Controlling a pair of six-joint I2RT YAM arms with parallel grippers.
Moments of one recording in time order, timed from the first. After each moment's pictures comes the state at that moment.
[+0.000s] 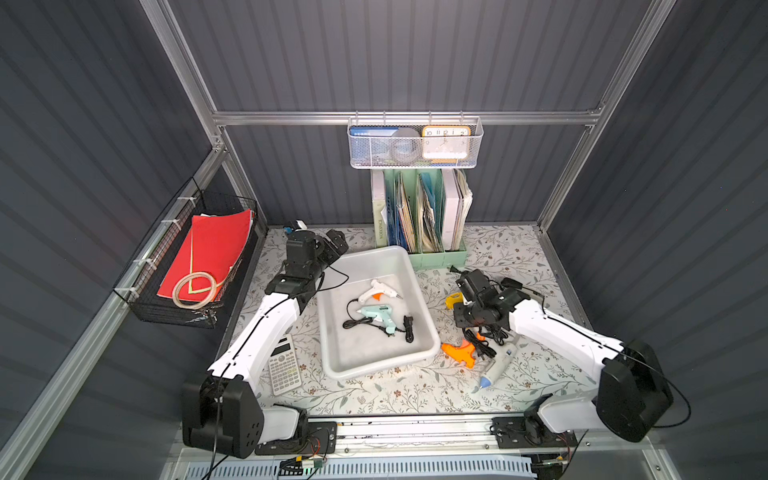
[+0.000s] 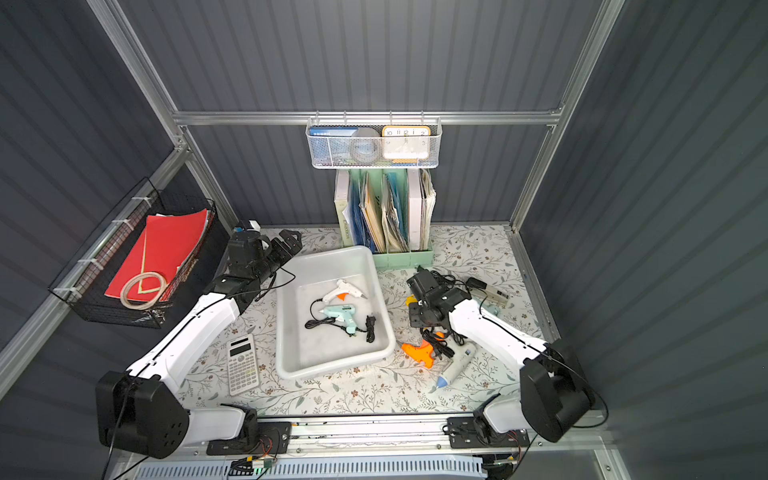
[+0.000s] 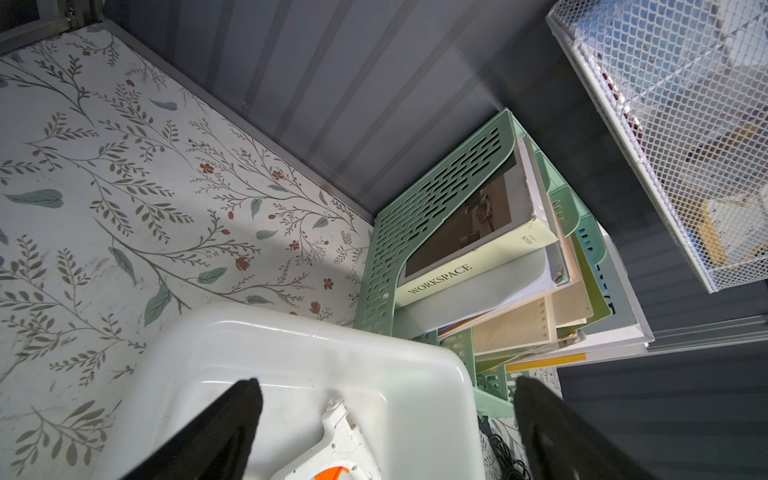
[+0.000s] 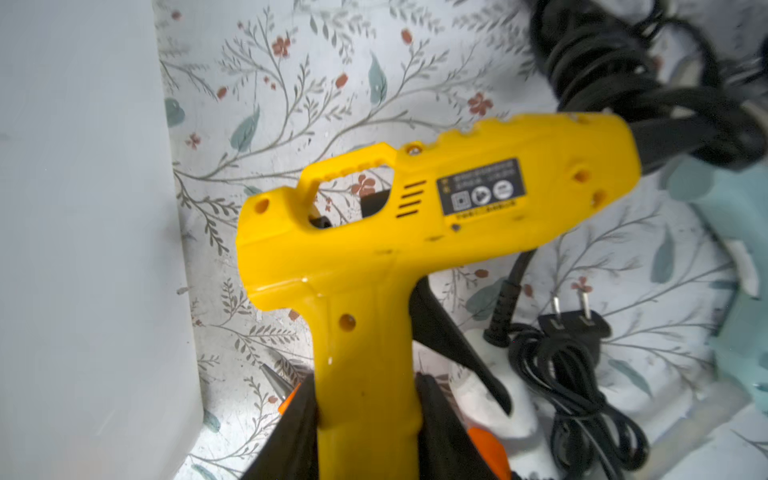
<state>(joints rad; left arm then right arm) -0.16 1.34 1.09 -0.13 -0.02 -0.75 0.54 1.36 0.96 -0.68 0.16 0.44</state>
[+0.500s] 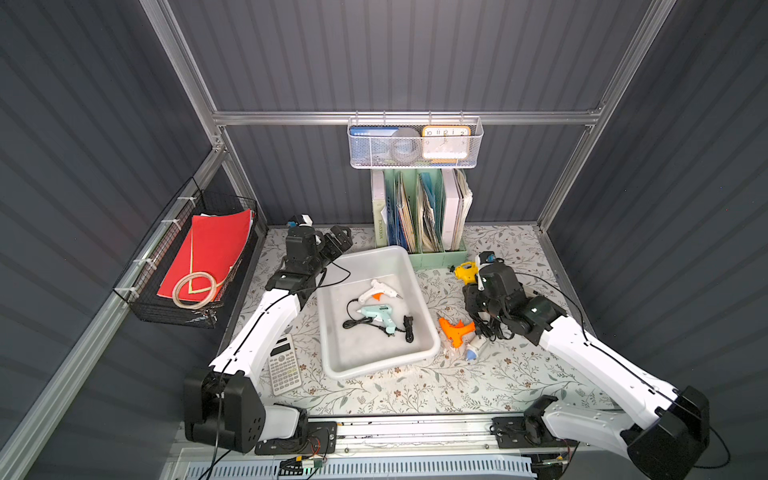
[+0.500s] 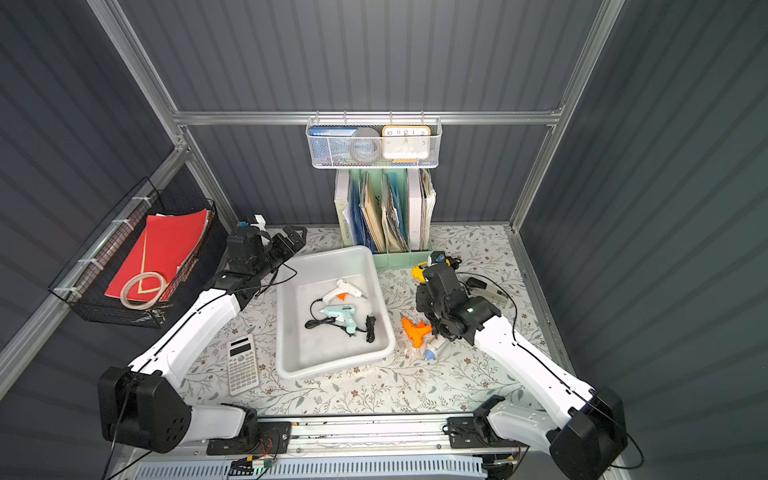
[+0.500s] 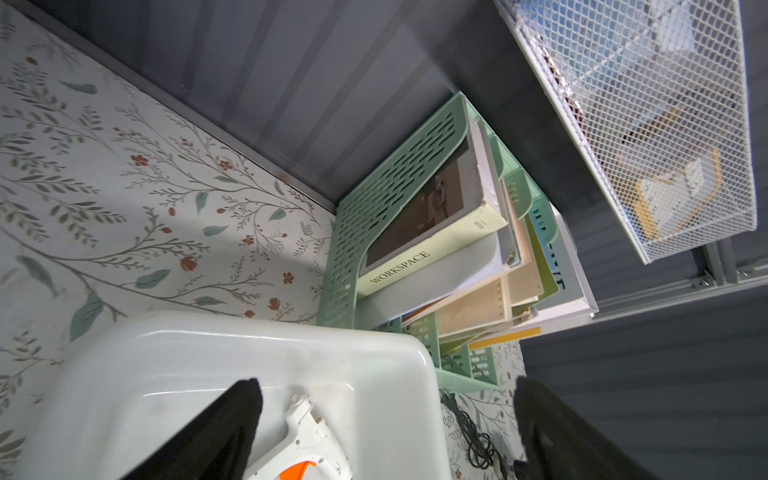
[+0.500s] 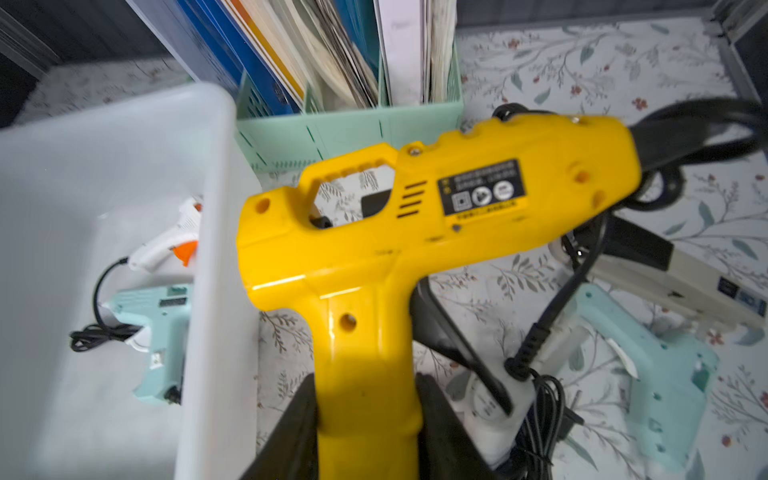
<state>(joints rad) -0.16 1.39 1.15 -0.10 0.13 -0.75 0.54 1.13 0.96 -0.50 0.25 0.40</state>
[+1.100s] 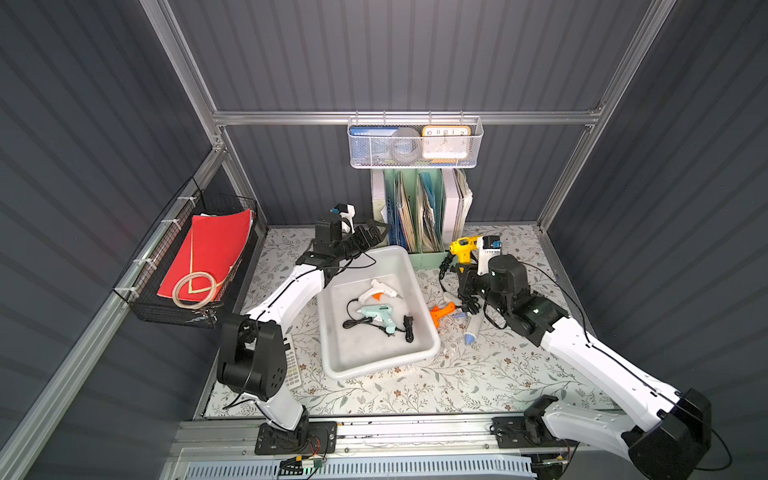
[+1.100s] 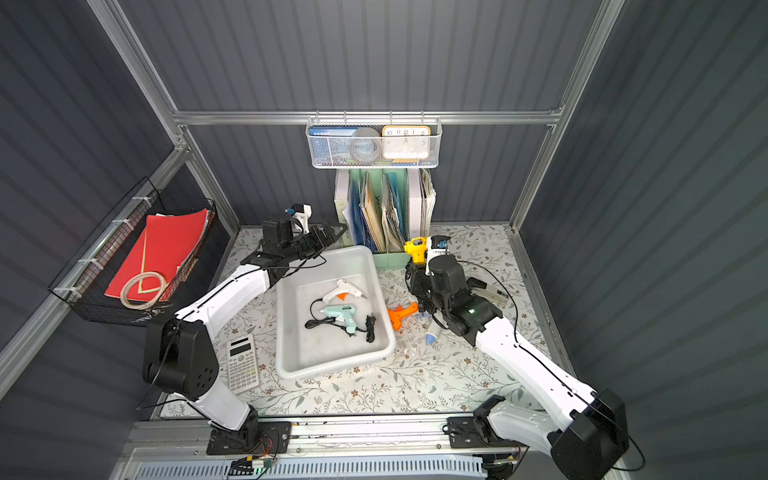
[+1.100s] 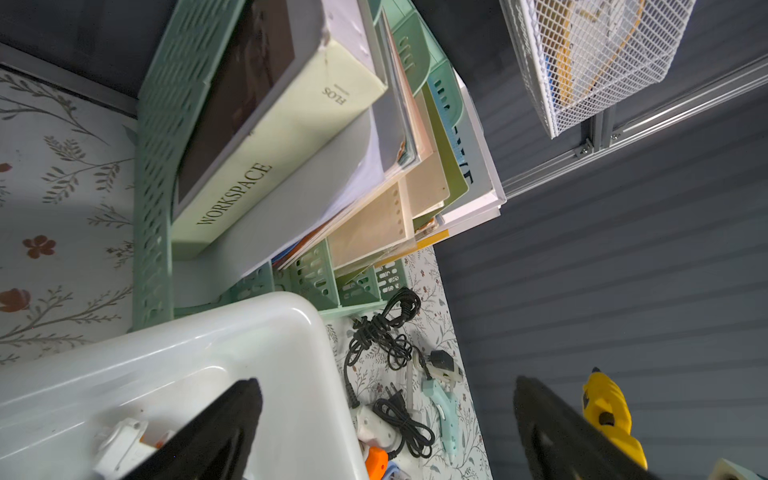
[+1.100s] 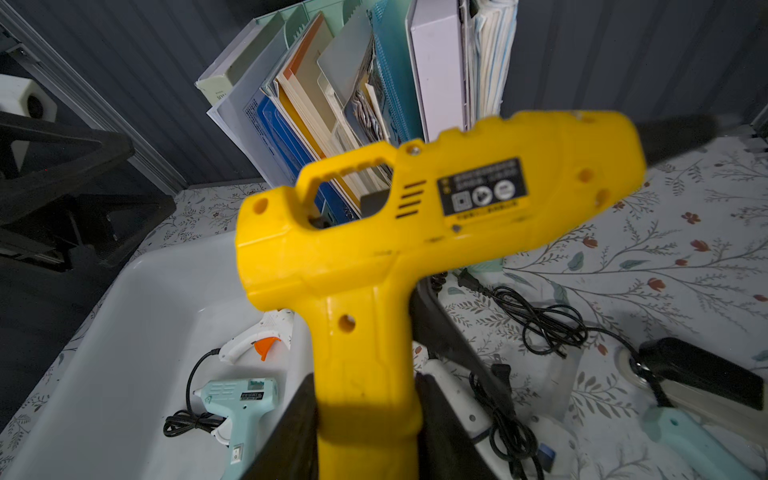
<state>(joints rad) -0.25 1.68 1.34 0.00 0.50 -0.75 0.54 1.13 0.95 -0.23 0.21 0.39</state>
